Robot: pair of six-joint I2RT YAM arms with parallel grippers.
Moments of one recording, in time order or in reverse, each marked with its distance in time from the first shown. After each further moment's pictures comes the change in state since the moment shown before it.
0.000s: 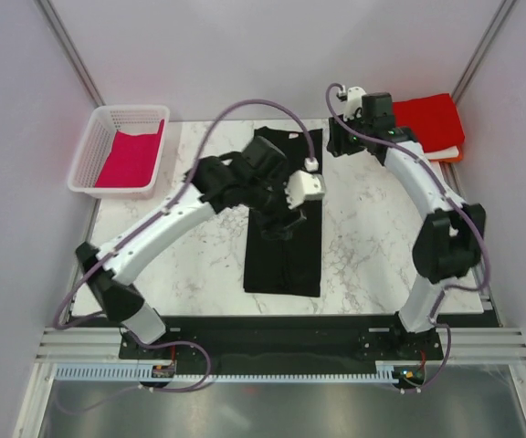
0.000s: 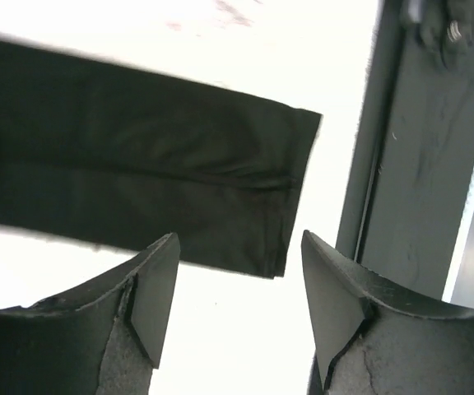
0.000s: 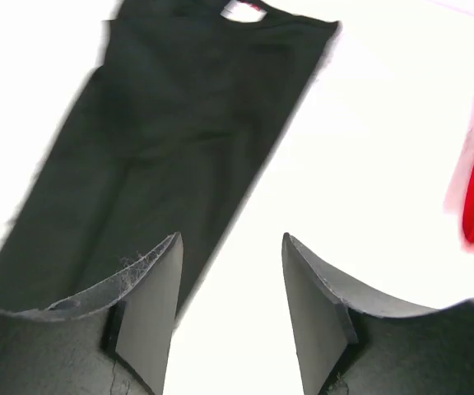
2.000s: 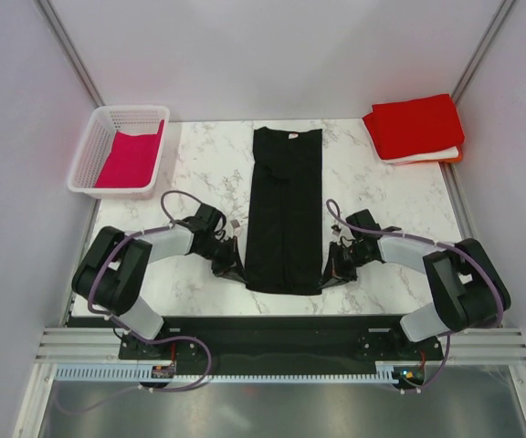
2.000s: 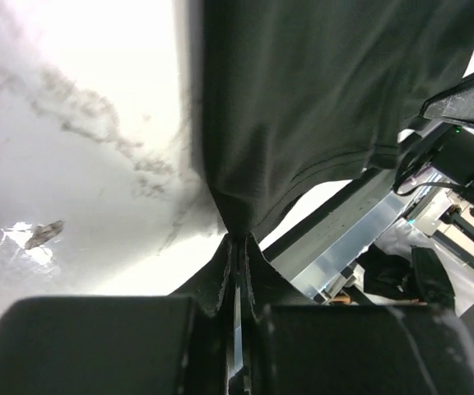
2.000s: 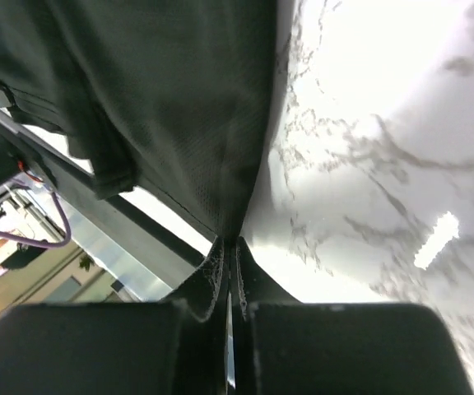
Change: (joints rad) left arm 0.464 -0.091 -1.109 0.734 0.299 -1.037; right arm 0.161 -0.434 -1.152 0.098 -0.439 0.631
